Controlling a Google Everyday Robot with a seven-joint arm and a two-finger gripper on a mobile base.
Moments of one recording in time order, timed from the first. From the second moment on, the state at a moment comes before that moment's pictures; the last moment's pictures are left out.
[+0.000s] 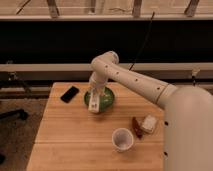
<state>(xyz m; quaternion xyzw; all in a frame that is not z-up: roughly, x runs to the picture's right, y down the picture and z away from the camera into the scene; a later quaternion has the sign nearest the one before) -0.051 0.019 0.844 -0.12 -0.27 -0.57 0.76</state>
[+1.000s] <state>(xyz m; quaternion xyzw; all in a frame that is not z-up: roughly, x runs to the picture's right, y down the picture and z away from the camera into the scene) -0.037 0.012 0.850 -0.12 -0.27 -0.55 0.78</state>
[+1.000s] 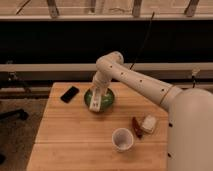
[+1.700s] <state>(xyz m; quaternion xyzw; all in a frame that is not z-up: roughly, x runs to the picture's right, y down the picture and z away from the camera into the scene) -0.028 0.009 0.853 -0.11 -0.27 -0.54 0.79</state>
